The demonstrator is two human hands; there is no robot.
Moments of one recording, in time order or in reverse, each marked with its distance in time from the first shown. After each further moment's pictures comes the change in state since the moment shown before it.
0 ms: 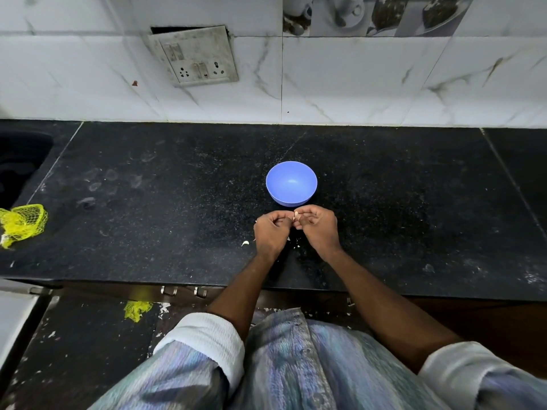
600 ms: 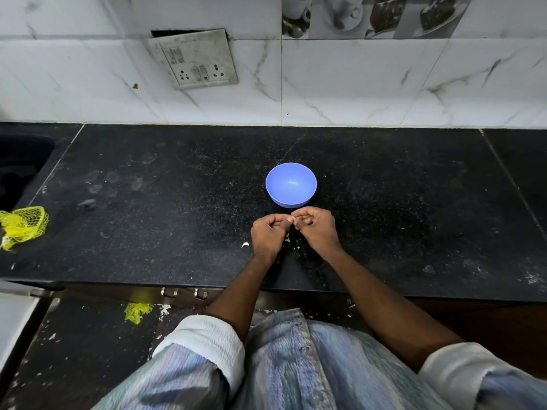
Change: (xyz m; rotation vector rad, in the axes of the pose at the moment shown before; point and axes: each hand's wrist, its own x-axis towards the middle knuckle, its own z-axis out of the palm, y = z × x) left_hand 0.000 -0.007 -0.004 -0.109 -0.012 -0.041; right_hand 0.008 0.007 0.000 -0.099 -0.057 -0.039
